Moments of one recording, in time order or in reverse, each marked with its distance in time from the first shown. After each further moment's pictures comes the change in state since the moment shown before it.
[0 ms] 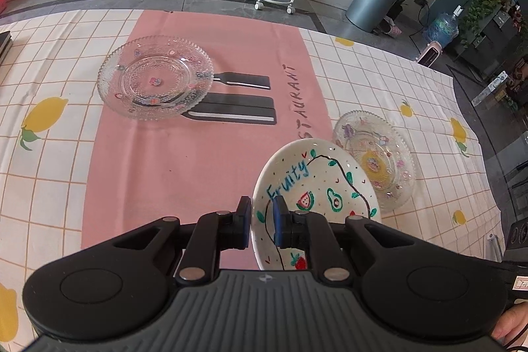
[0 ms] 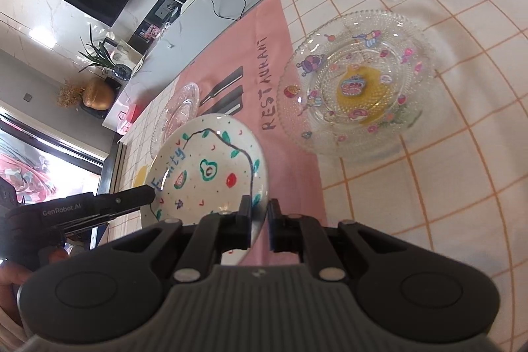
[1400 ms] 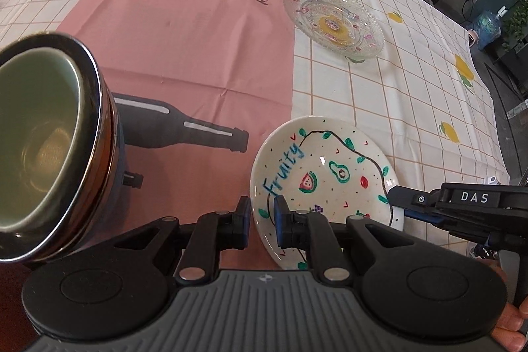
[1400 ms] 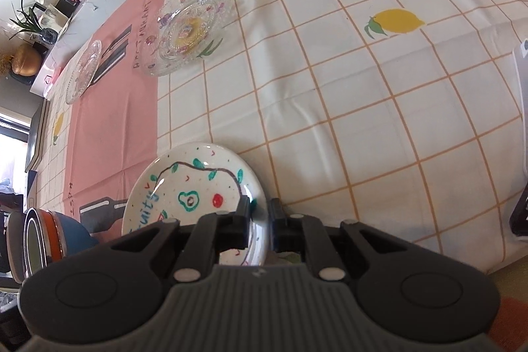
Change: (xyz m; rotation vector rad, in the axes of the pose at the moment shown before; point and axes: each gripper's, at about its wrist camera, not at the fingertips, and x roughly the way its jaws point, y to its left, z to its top) left arm 0.008 -0.119 -0.163 -0.201 0.091 0.135; right arm -0.103 -0.076 -0.037 -0.005 0.157 -0.299
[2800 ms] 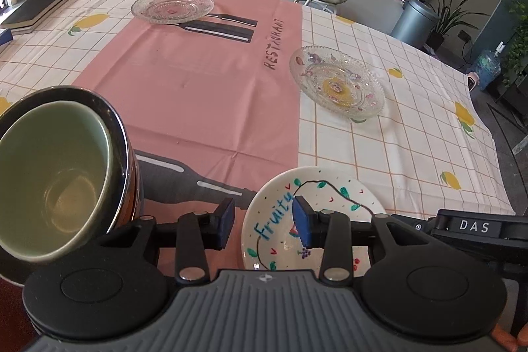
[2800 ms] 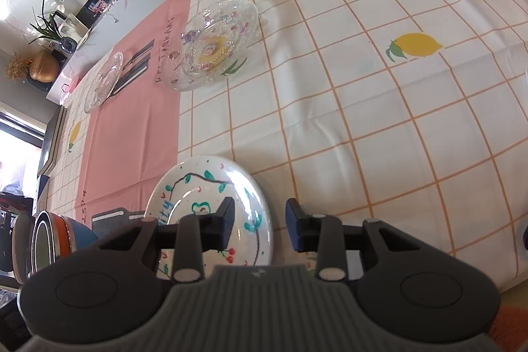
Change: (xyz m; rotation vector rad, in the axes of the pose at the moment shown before) left arm -0.021 -0.004 0.005 0.004 -0.236 0.025; right arm -0.006 0.008 -0.004 -0.042 -0.097 0.061
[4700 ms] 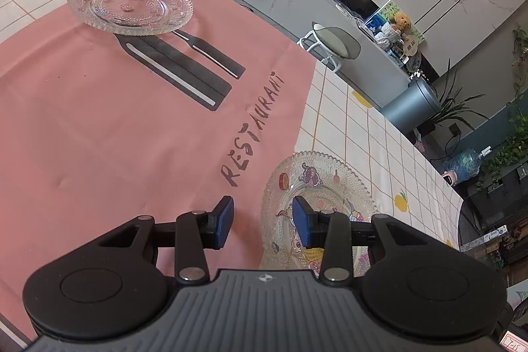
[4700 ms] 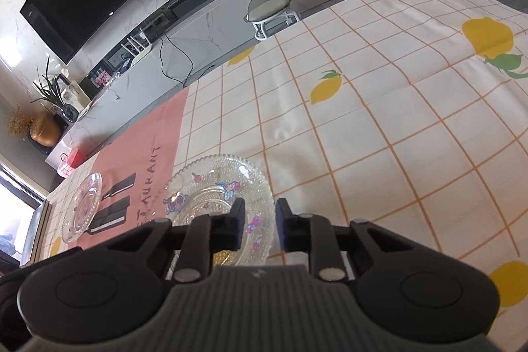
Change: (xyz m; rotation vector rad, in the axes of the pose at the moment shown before) left arm 0.140 0.009 0.114 -0.338 -0.084 -0.174; right arm 0.089 0.009 0.141 -0.003 -0.290 0.019
